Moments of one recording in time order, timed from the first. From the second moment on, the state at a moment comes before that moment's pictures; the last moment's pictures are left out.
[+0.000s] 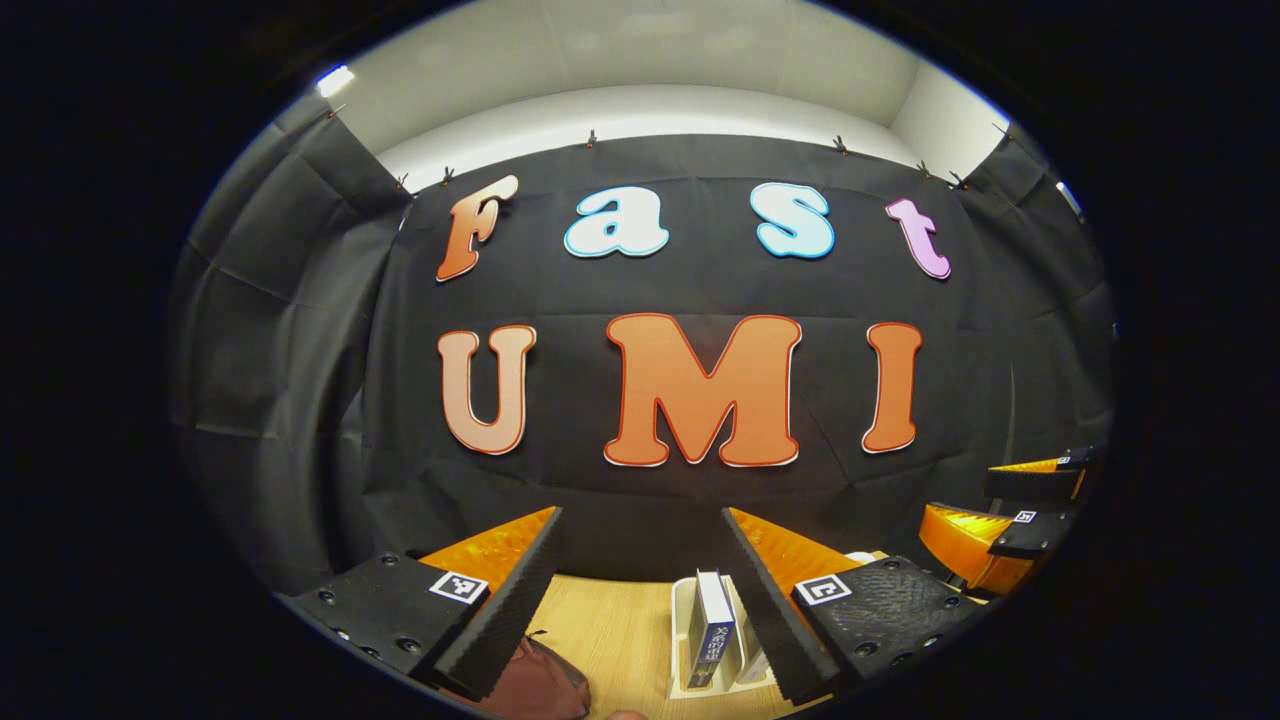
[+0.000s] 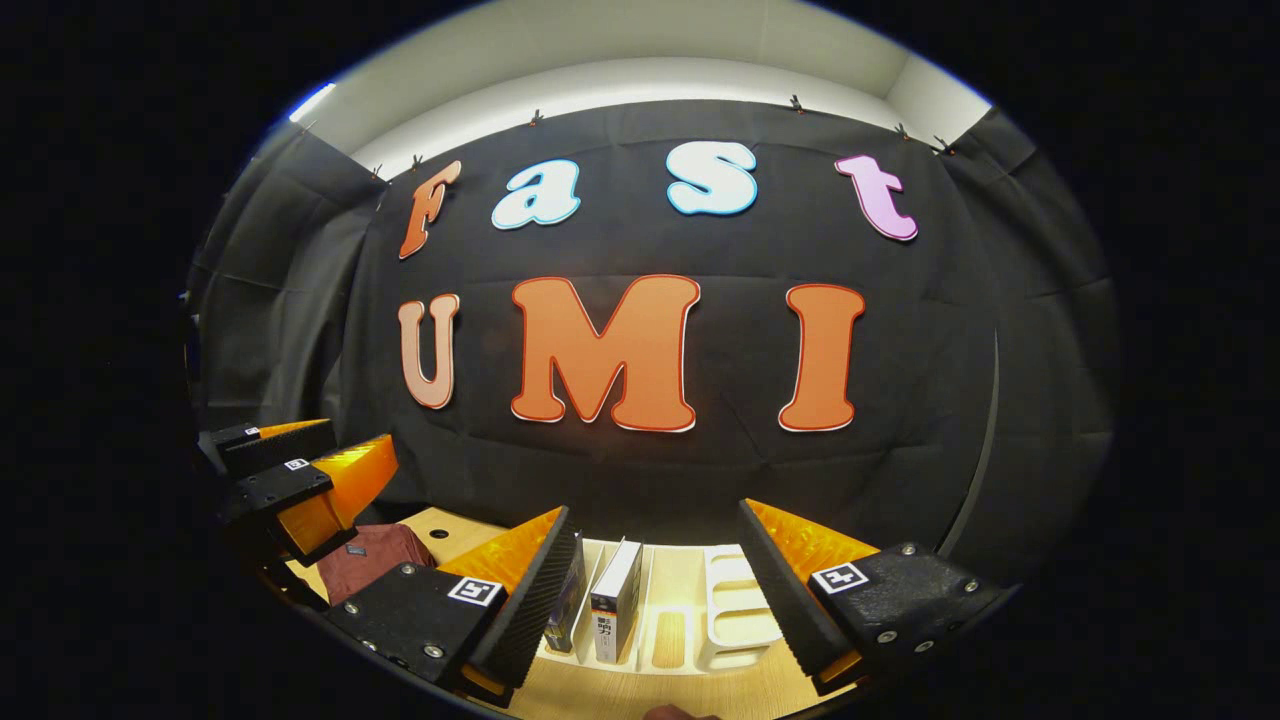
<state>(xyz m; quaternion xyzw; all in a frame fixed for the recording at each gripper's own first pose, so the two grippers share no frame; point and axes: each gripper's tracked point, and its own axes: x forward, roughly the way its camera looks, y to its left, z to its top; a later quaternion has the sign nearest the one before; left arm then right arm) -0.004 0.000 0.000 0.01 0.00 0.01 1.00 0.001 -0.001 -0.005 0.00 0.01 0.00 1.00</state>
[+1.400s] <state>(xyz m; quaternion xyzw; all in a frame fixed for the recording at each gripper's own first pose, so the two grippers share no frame) -0.005 0.021 -0.038 0.04 0.05 0.01 1.00 -0.003 -0.004 -0.025 0.00 0.03 0.01 1.00</state>
